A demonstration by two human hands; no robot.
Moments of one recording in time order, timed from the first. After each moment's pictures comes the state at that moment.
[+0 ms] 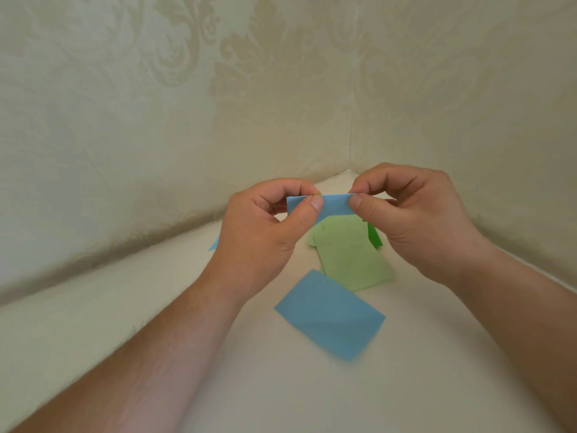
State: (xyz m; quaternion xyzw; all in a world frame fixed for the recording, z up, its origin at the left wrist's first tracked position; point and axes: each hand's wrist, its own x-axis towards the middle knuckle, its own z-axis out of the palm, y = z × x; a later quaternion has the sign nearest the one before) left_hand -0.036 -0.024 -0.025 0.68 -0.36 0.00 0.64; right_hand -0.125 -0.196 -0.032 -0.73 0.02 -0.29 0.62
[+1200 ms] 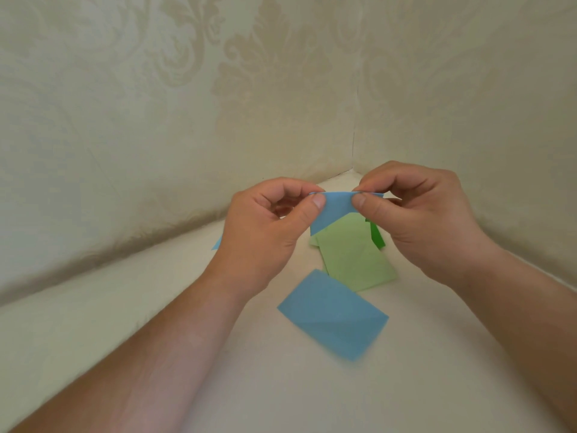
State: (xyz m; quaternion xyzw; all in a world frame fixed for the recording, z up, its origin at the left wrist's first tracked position) left_hand -0.030 -0.026 -0.028 0.66 -0.34 -0.02 0.67; right_hand -0.124 -0.192 -0.030 -0.71 0.00 -0.32 0.63
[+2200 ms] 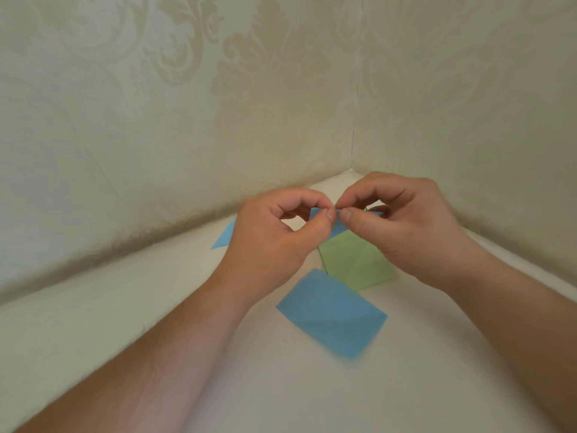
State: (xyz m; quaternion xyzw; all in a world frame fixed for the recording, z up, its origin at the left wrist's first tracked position) left_hand -0.038 -0.025 -0.031 0.71 -0.39 0.02 0.58; right_hand -0.125 -0.188 -0.035 -0.77 0.00 -0.29 0.56
